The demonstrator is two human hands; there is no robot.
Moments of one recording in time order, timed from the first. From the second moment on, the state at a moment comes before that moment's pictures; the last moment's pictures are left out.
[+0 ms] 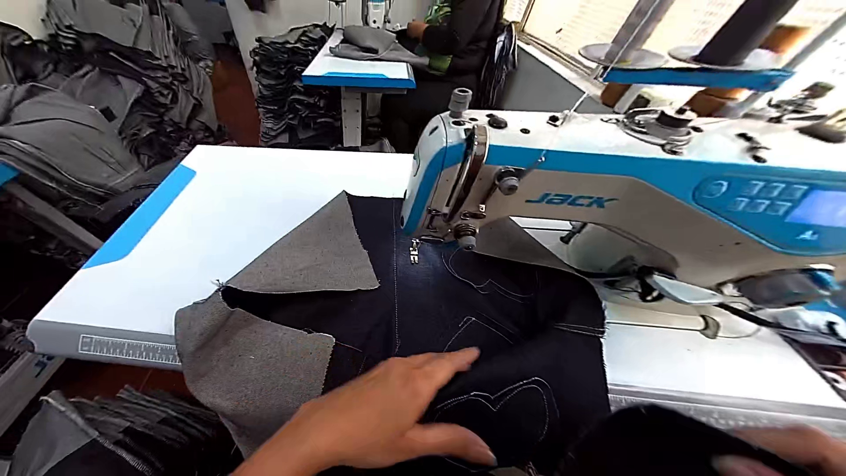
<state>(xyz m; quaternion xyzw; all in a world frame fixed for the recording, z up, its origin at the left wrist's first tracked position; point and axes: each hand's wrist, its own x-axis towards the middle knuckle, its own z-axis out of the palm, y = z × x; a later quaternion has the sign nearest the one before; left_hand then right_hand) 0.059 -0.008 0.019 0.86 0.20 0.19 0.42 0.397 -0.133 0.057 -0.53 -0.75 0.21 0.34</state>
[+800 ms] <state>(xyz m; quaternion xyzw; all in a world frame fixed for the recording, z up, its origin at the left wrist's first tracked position) -0.003 0.133 -0.053 0.86 0.44 0.22 0.12 0.271 0.062 -0.069 -0.56 -0.78 0.00 0.29</state>
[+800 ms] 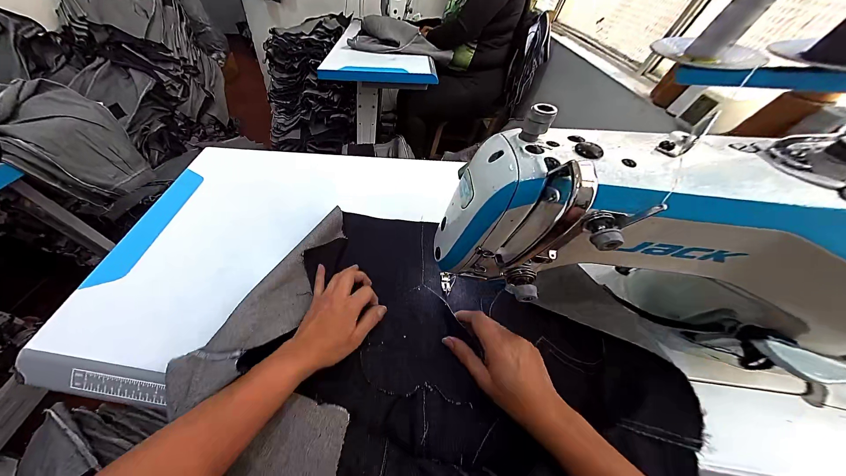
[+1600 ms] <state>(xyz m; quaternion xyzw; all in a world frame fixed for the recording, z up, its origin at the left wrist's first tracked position) 0.029 0.093 -0.048 0.80 0.55 0.25 0.09 0.287 0.052 -0.069 -0.51 -0.77 0.12 0.38</state>
